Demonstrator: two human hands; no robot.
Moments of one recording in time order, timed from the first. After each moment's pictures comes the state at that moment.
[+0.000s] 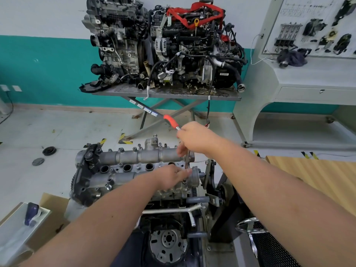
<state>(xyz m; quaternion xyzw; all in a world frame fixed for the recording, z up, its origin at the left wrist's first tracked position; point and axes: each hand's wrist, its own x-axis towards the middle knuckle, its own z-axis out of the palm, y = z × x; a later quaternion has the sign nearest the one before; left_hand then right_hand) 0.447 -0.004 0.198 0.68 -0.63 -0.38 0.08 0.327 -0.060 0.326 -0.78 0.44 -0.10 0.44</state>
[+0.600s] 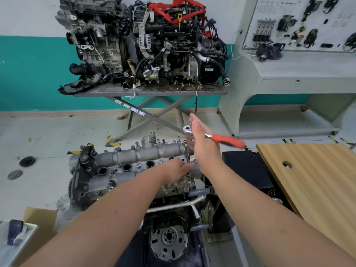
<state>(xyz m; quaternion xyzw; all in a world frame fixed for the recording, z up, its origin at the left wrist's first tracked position) 0.454 -0.007 0.192 0.65 -0.66 -0.38 0.07 0.330 -0.017 0.260 -0.60 0.38 -0.51 0.49</state>
